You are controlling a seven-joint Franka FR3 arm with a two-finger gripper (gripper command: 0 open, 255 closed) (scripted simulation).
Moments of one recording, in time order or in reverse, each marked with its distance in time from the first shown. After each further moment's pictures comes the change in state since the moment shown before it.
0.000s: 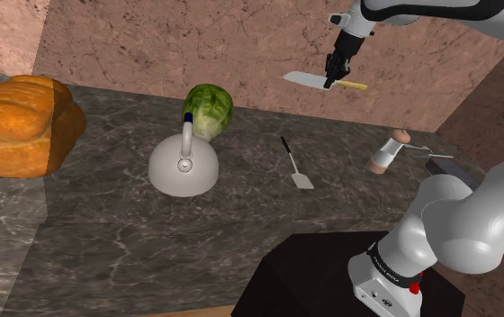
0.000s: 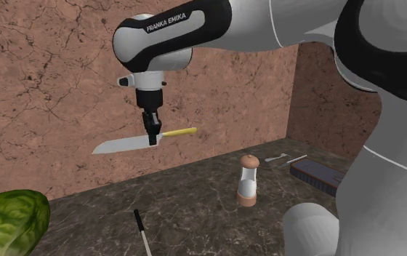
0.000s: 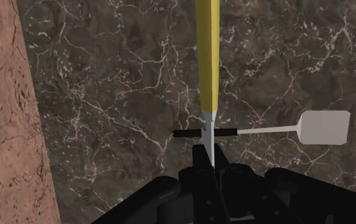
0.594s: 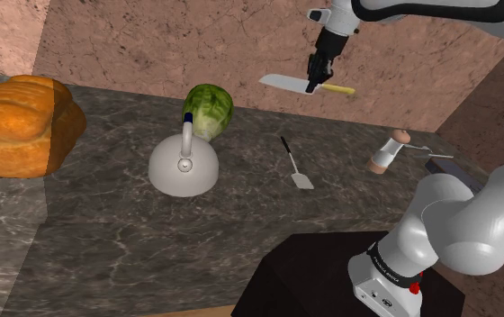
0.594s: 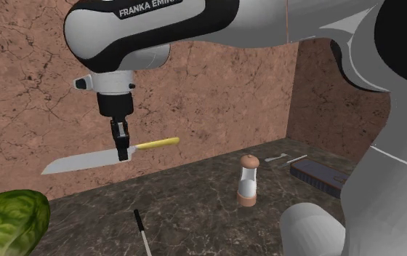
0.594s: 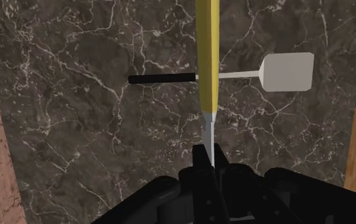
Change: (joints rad) arm 0.067 -0.062 0.167 -0.075 0.000 -0.009 0.238
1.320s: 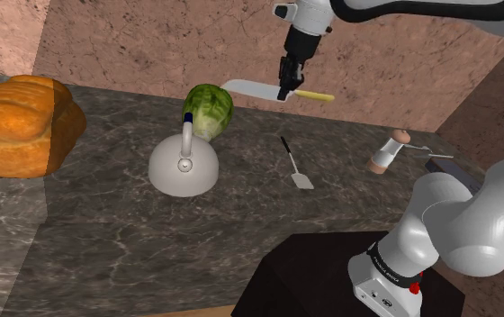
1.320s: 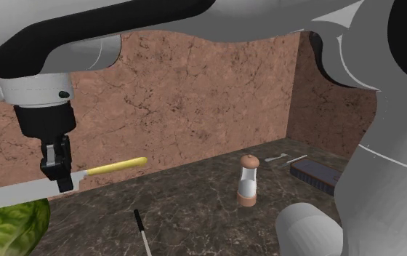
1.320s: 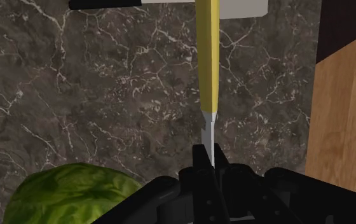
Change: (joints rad) arm 0.097 0.057 0.162 0.023 0.053 0.007 0.241
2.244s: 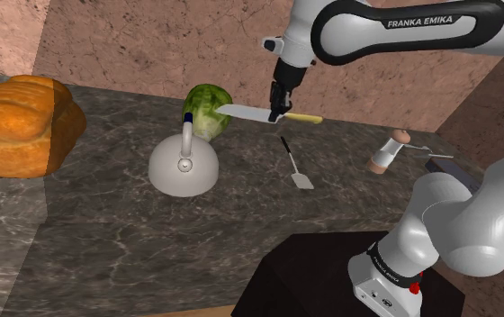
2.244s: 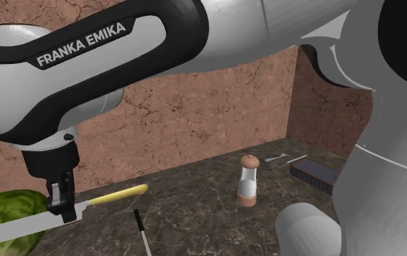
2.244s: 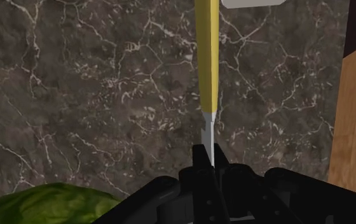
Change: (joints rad) arm 0.000 0.022 -0.004 -0.158 -0.002 0.178 0.018
